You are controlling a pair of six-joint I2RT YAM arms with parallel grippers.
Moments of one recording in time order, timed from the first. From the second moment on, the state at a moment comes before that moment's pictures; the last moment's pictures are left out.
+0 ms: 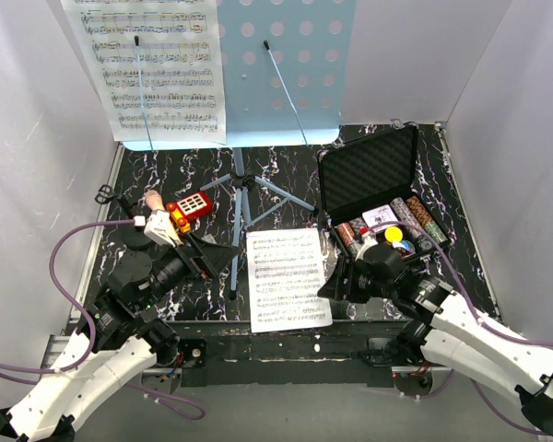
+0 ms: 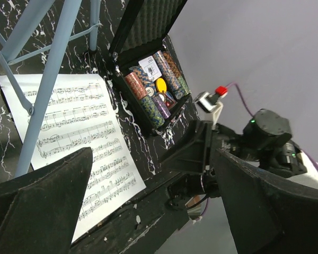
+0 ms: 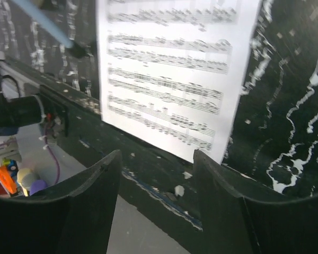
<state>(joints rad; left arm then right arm) -0.70 0.38 0.66 -0.43 -0.01 -0.86 0.83 0.68 0.42 -0.48 -0.18 0.89</state>
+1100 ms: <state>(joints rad) -0.70 0.27 0.66 -0.52 -0.06 -0.87 0.83 1.50 0.61 -0.08 -0.34 0.92</state>
